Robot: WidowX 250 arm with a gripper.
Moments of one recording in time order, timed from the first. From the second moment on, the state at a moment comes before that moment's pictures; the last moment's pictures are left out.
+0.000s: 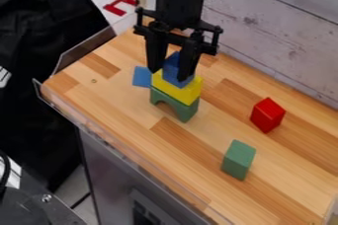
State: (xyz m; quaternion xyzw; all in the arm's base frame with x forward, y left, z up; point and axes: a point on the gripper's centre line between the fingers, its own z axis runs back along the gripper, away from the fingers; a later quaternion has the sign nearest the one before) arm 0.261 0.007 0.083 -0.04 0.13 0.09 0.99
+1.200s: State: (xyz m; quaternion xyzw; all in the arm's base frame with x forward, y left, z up) arm 0.264 -0.029 0.180 0.03 0.03 0.08 1.00
